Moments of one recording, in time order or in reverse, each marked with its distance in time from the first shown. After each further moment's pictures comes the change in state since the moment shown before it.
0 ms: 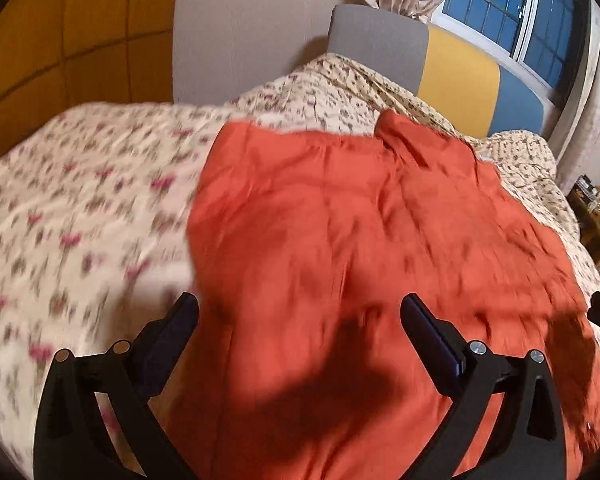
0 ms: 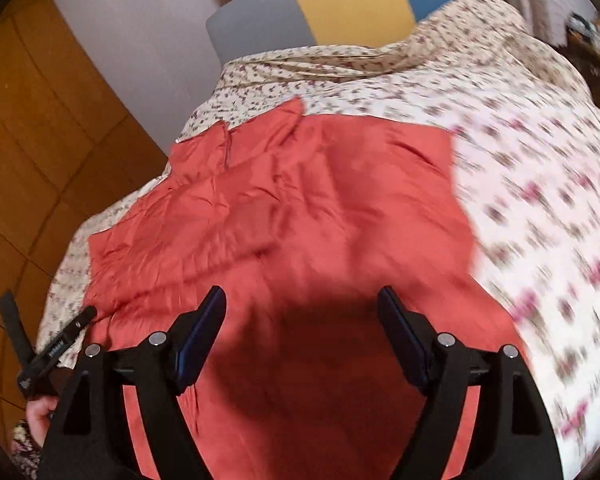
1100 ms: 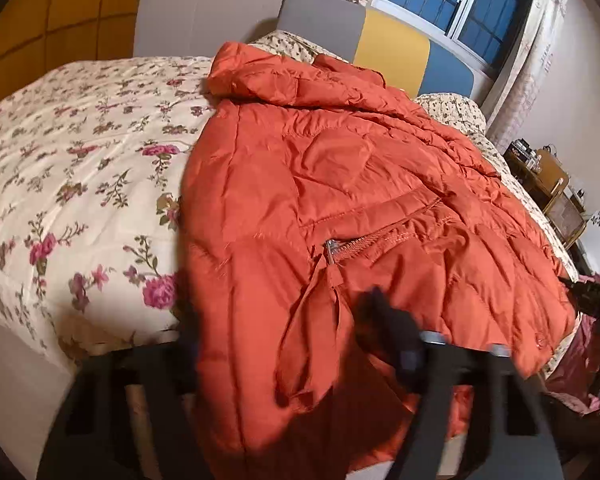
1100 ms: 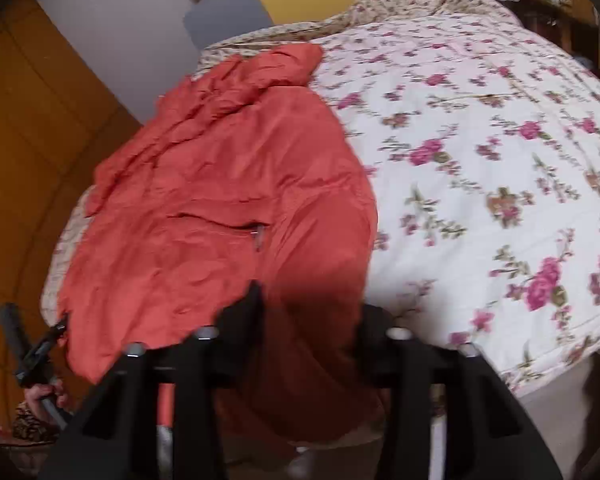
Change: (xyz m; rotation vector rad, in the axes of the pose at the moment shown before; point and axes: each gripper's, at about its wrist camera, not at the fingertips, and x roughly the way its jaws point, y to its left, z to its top) left arm -0.107 0.023 -0.162 0.065 0.038 -0.209; right arm -0.118 -0.092 -0.174 0.058 0.047 0.011
